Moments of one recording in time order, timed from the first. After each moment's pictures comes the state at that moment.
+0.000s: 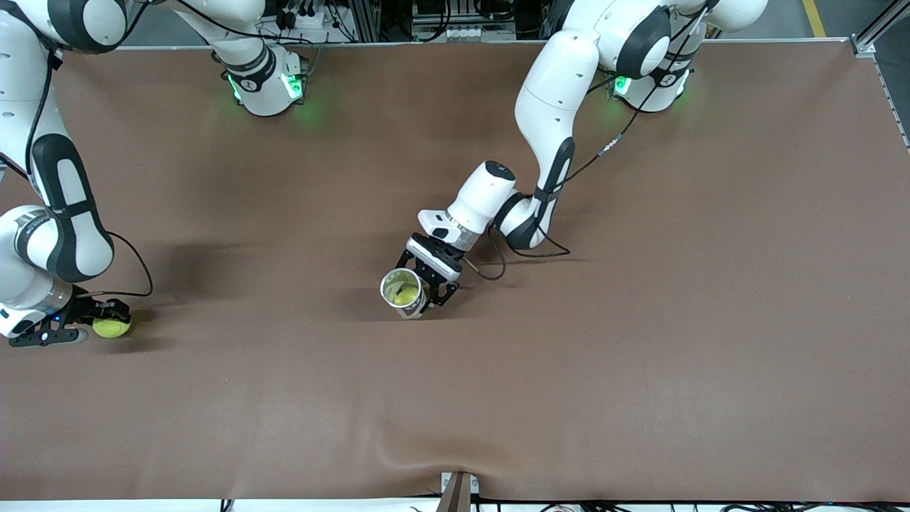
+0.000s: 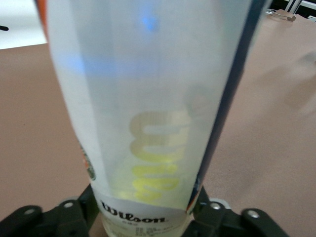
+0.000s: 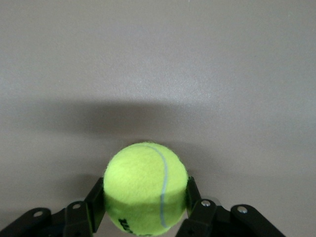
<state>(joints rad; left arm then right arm) -0.94 1.09 0.13 -1.47 -0.08 3.52 -0.28 -0.33 0.69 -0.08 -1.70 0.05 2.48 -0.54</state>
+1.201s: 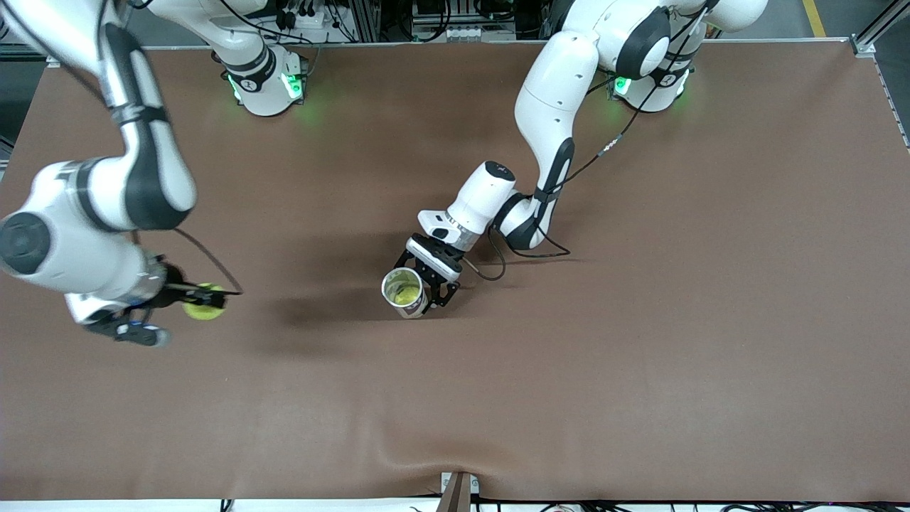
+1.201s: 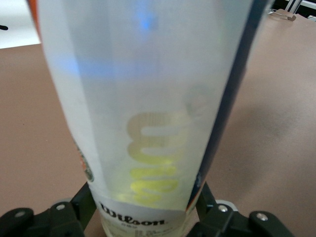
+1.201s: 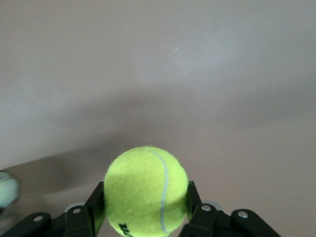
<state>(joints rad) -0.94 1.10 0.13 -1.47 -0.08 3.52 -0.28 0.16 0.37 -0.05 -1.62 0.06 1.94 0.37</state>
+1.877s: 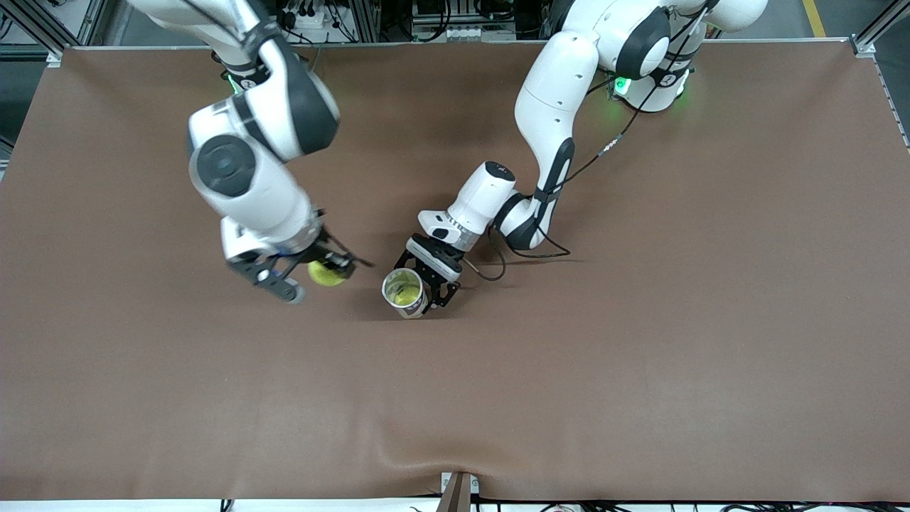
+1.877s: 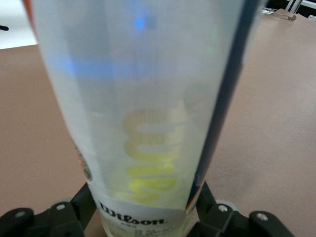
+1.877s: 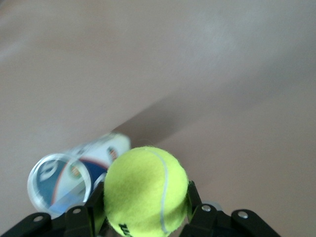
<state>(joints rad) -0.94 1.10 0.13 -1.47 -0.08 3.52 -0.27 0.53 0.37 -0.05 -1.52 0.06 1.91 1.02</state>
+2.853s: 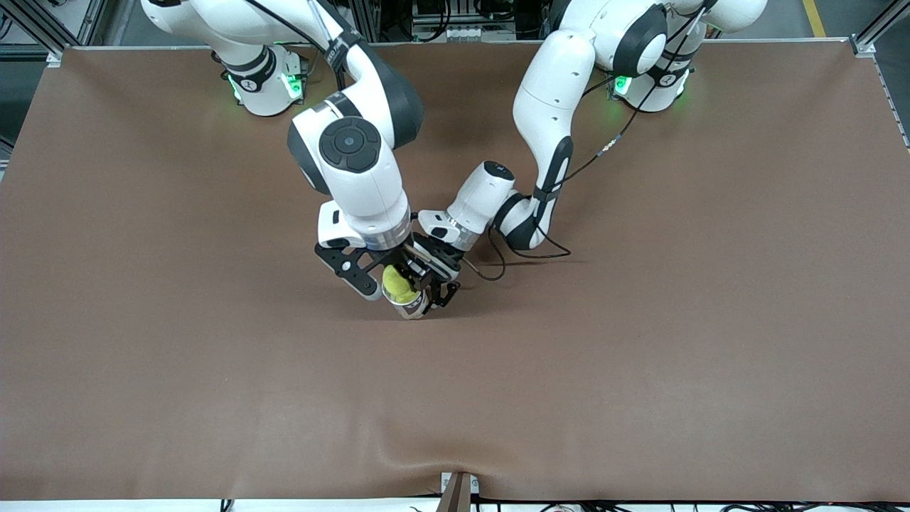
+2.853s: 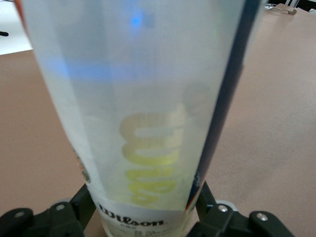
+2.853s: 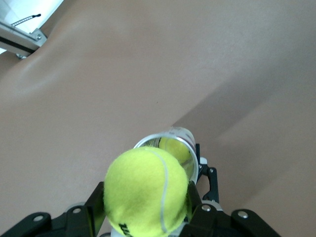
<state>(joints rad) -0.97 1.10 0.17 -1.47 -0.08 3.52 -0.27 0.67 0.57 -0.07 -1.29 -0.01 1.99 1.32</state>
